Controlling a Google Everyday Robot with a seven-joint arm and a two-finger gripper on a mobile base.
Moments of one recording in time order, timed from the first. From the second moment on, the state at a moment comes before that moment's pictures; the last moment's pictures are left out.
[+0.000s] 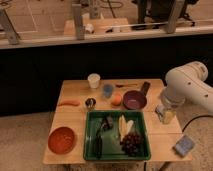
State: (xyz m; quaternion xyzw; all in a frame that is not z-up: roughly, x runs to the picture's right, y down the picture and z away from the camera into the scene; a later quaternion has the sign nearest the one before) arm 0.286 0.106 0.684 -0.28 0.02 0.02 0.96
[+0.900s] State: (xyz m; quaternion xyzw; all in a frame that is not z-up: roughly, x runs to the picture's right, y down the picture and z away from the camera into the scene) arm 0.288 0.111 0.678 -0.28 0.01 0.01 0.96
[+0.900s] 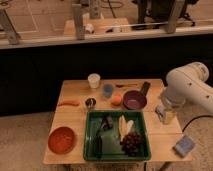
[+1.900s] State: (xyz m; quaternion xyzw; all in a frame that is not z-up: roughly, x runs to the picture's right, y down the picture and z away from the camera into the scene) arm 0.310 0.233 0.580 -0.25 -0.13 -0.25 0.93
